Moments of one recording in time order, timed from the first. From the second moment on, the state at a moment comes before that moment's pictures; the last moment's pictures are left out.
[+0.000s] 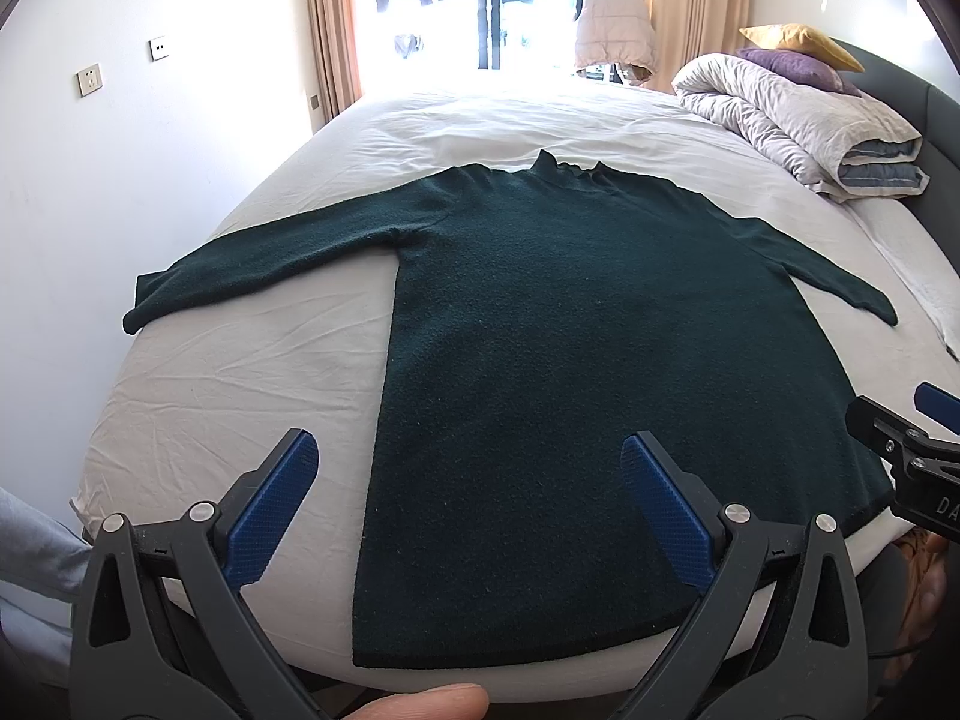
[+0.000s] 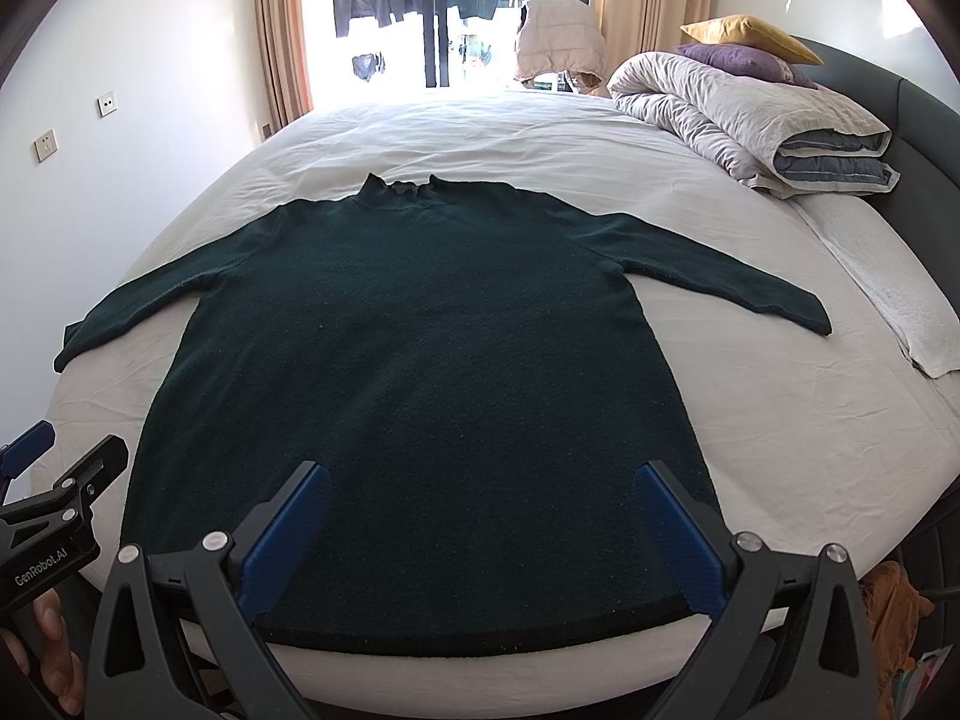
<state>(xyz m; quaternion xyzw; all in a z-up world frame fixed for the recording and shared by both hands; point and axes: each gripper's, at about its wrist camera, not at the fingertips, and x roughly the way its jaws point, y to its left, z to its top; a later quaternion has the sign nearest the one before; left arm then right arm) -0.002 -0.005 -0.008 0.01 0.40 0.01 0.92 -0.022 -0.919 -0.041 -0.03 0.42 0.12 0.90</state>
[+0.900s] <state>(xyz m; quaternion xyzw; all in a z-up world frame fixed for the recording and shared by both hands) -0.004 -0.010 -0.014 0.01 0.40 0.01 0.91 -0.026 -0.913 -0.052 -0.03 0.42 0.12 0.90</state>
